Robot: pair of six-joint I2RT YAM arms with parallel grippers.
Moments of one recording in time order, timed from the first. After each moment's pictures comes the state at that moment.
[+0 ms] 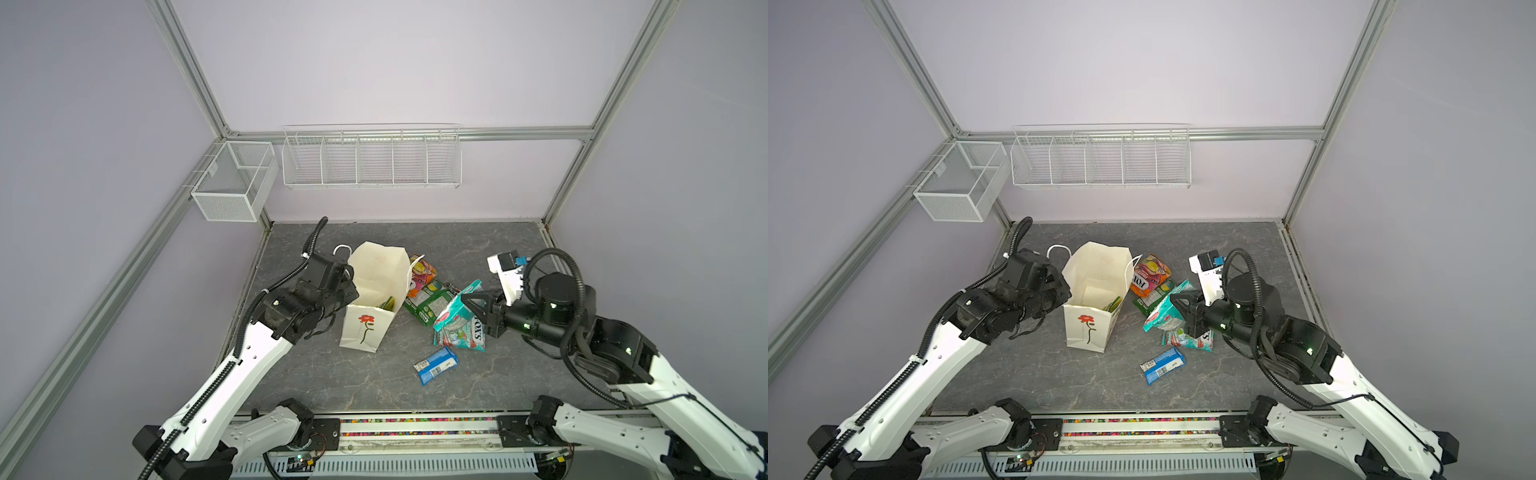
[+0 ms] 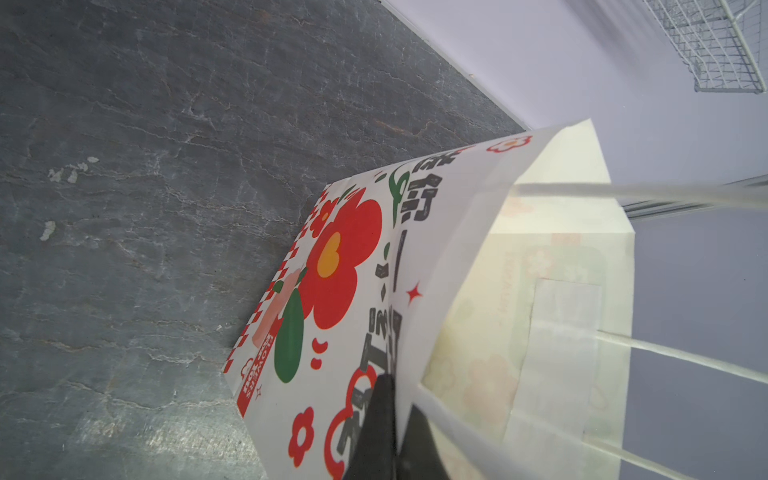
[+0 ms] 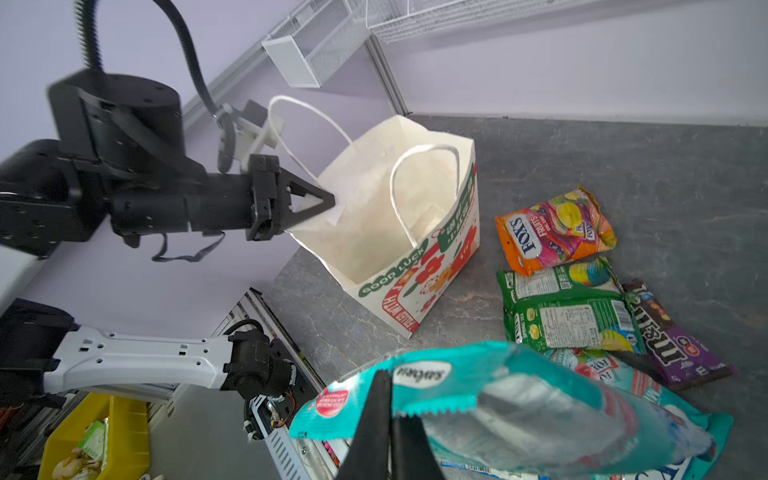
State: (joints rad) left arm -0.62 1.08 1.23 -0.94 -0.20 -0.98; right arm 0.90 0.86 1.25 -0.73 -0.03 0.47
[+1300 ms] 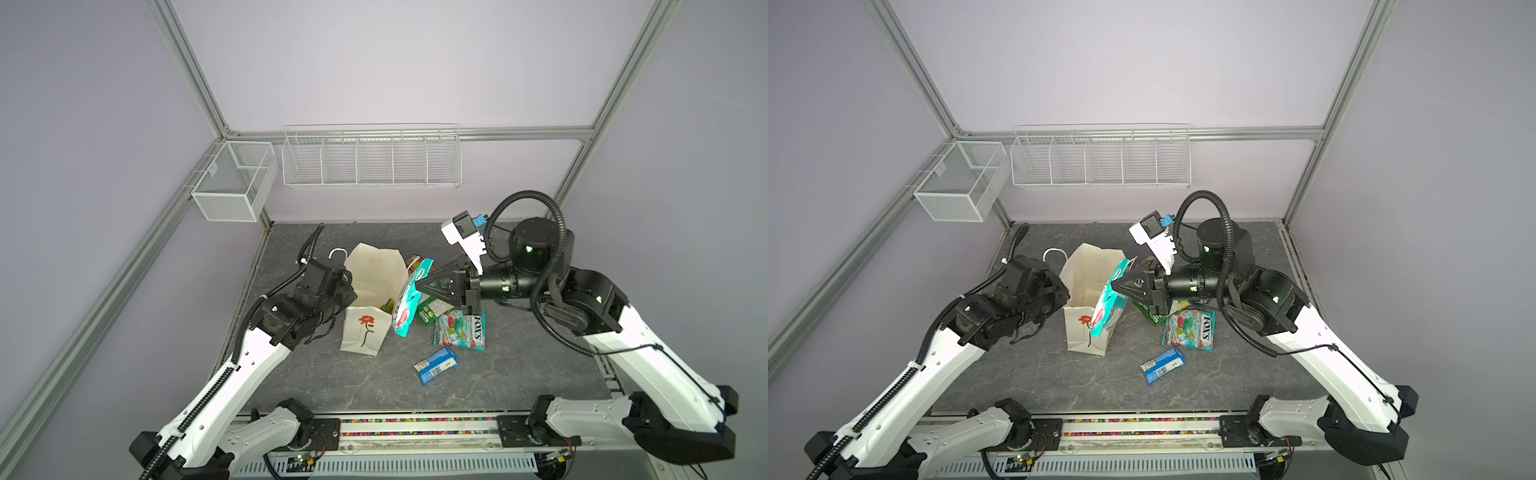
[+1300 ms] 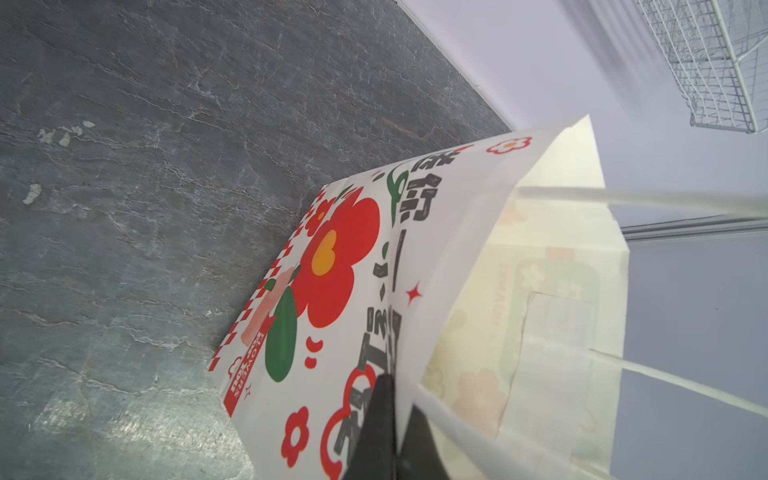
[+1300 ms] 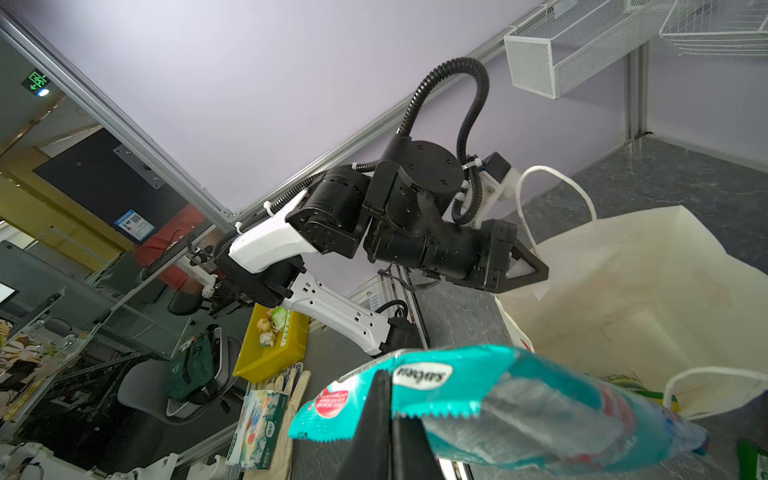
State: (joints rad) left arm -0.62 1.05 1.19 -0.92 -0.21 -1.05; right arm 0.90 1.25 1.68 -0.65 -0.61 0.39
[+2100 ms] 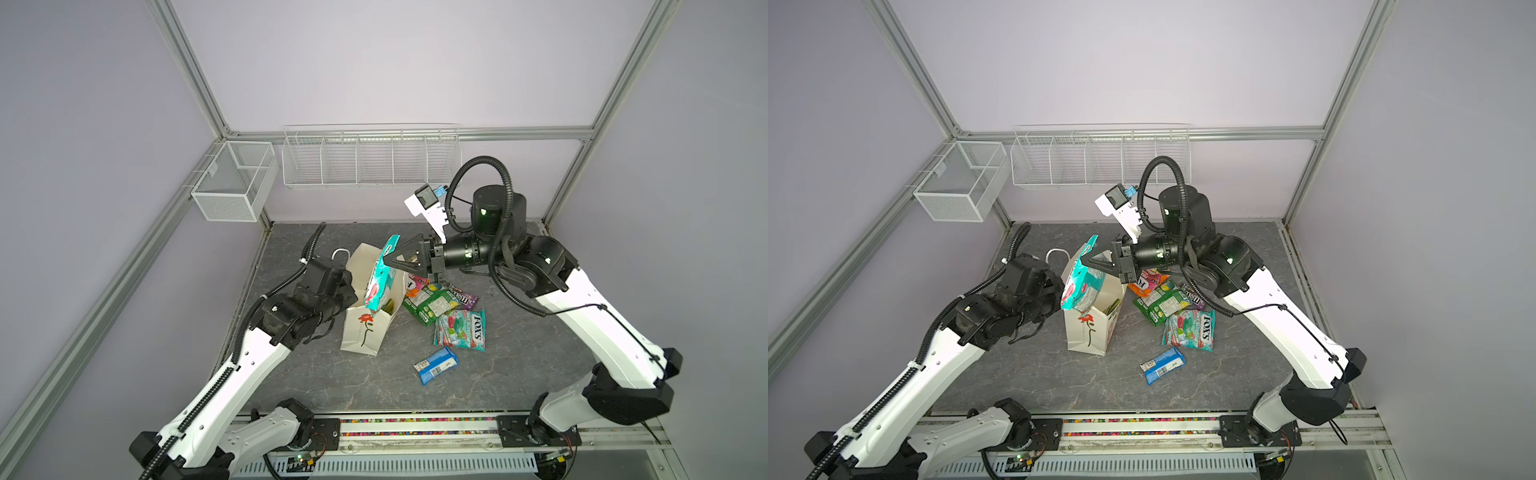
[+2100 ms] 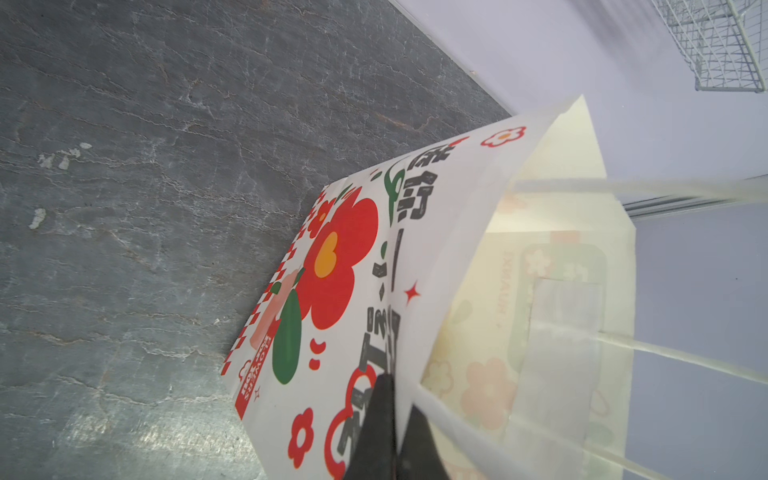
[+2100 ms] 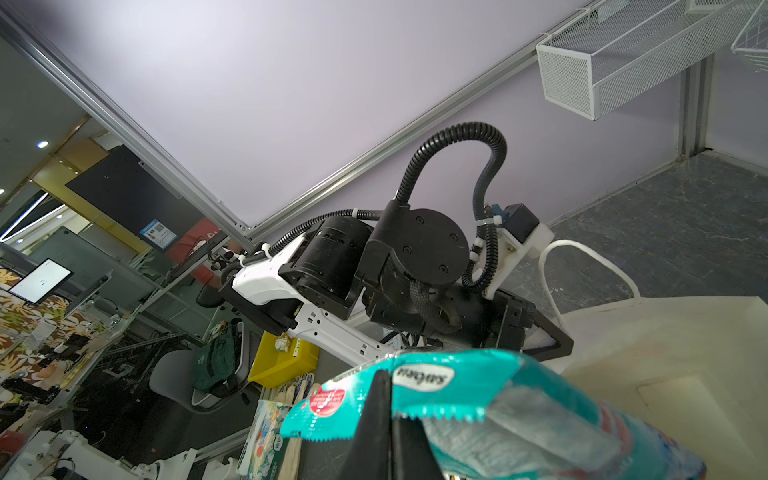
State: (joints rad) left arm -0.62 1.05 1.19 -0.92 -0.19 -0.98; right arm 0.85 1.53 1.96 -0.65 -0.75 0.40
